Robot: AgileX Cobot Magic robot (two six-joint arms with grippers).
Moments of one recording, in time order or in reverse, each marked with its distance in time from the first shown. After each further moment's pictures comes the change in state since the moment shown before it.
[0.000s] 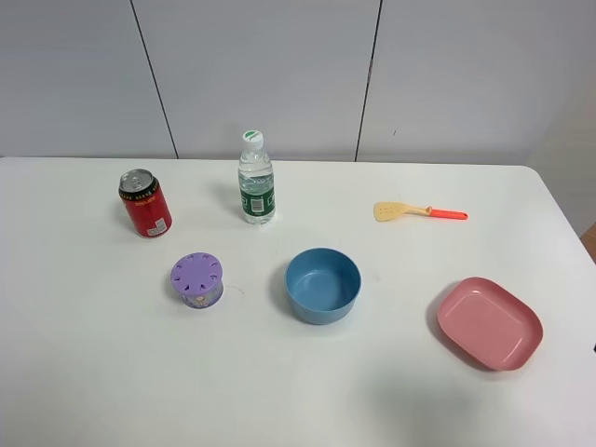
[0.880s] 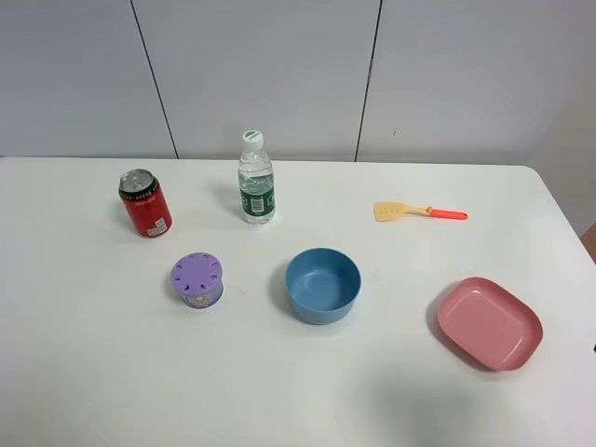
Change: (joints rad) left arm 0.000 0.000 0.000 0.000 0.000 0.000; right arm 0.000 0.000 0.000 0.000 0.000 0.000
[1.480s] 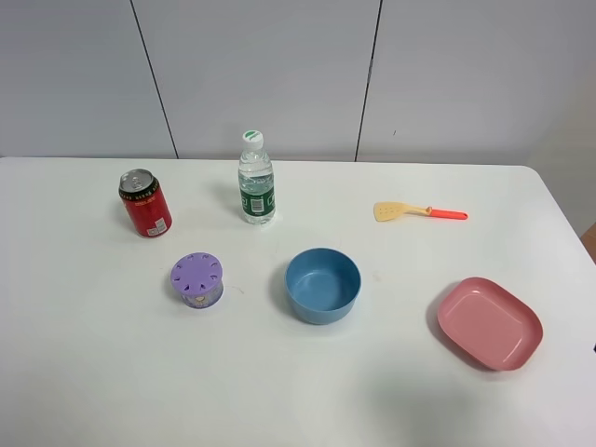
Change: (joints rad) left arm 0.000 0.000 0.000 0.000 0.000 0.000; right arm 0.000 0.000 0.000 0.000 0.000 0.000
